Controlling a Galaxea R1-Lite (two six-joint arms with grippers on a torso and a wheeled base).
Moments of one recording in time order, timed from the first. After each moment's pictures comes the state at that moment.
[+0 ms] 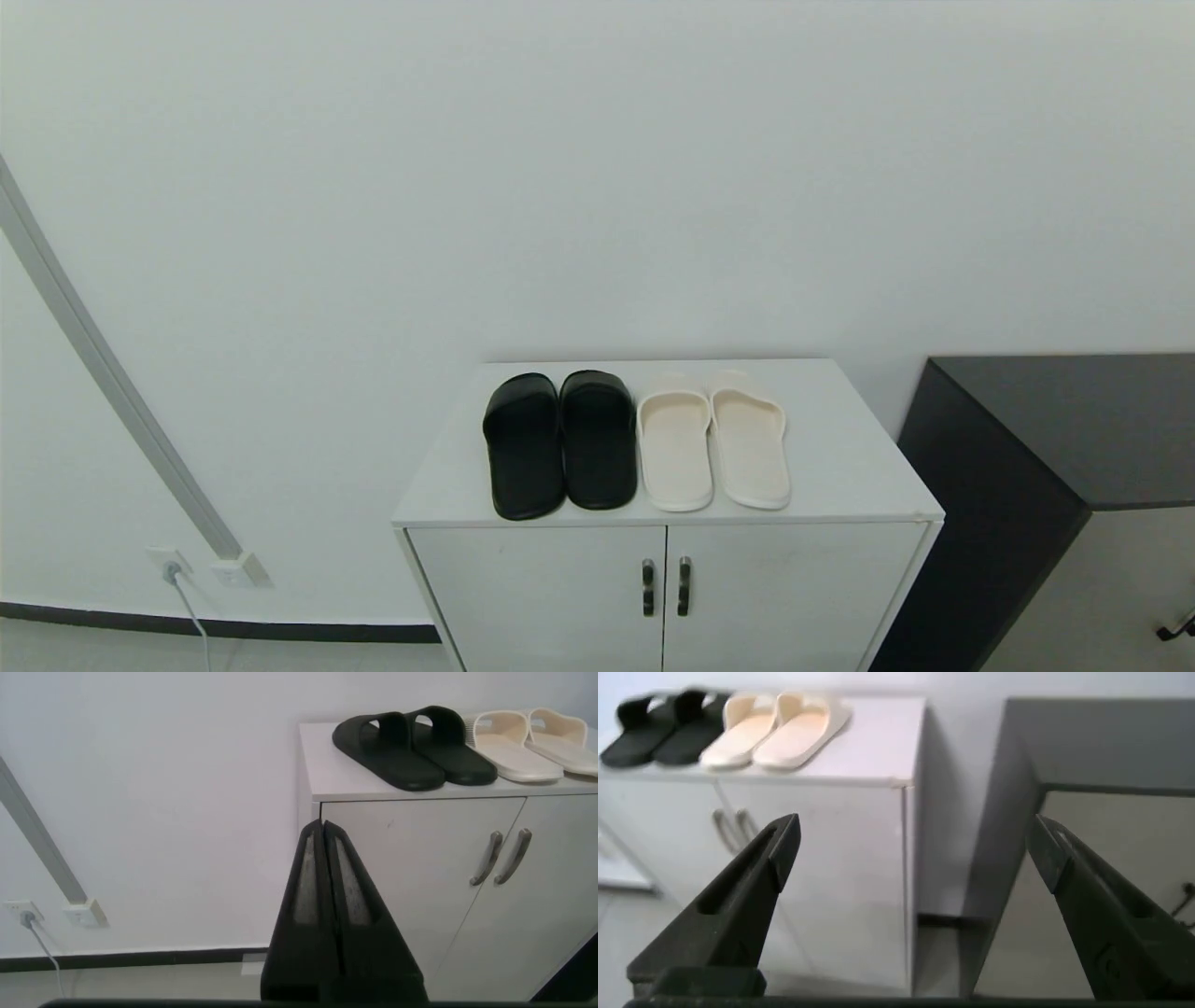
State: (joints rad) left arm 0.00 0.00 0.00 0.00 0.00 0.00; right arm 0.03 0.18 -0.21 0.15 0.10 0.00
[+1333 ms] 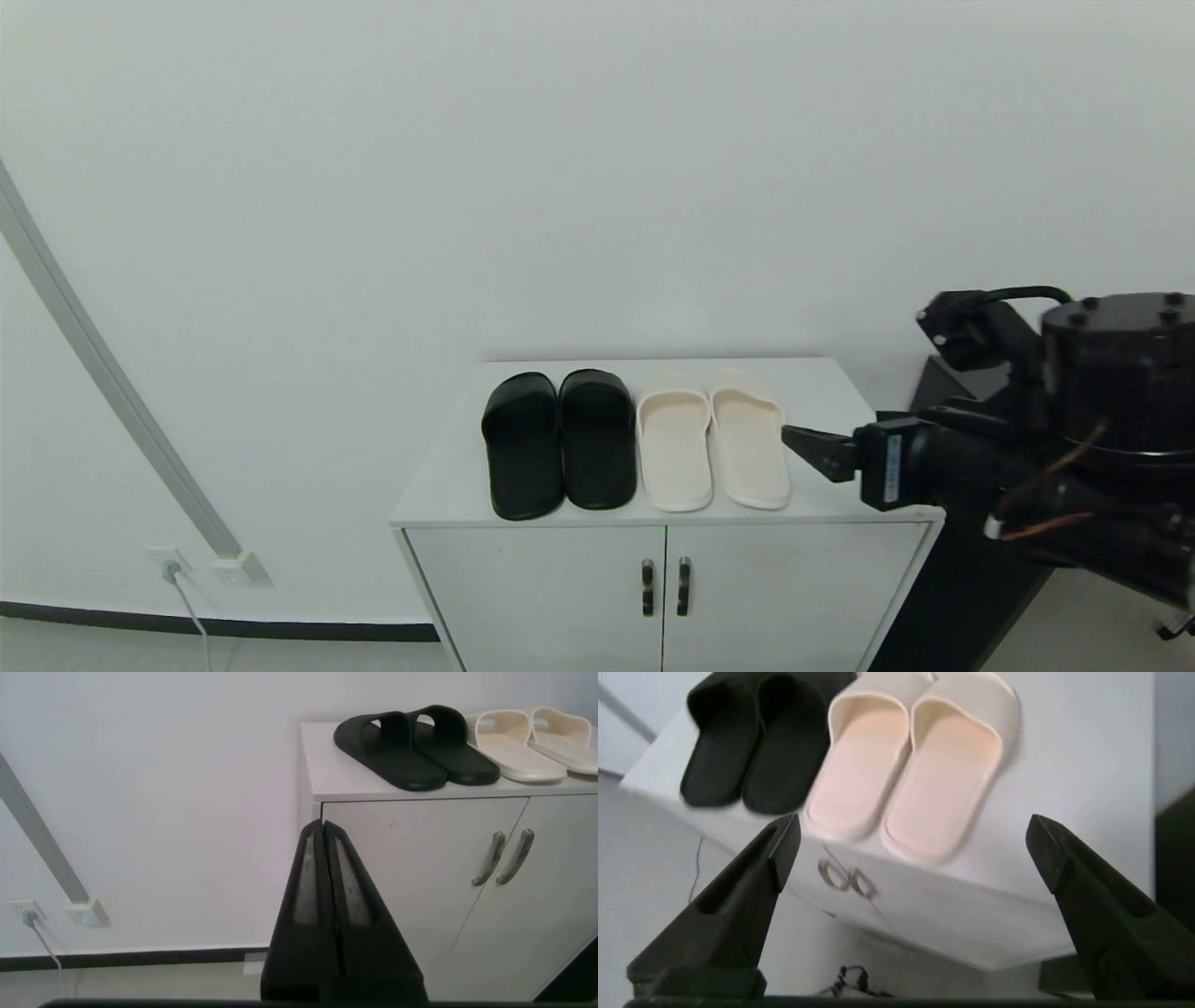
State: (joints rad) left arm 0.00 0.00 0.00 0.00 0.00 0.00; right arm 0.72 1.49 -0.79 -0.36 -0.31 0.27
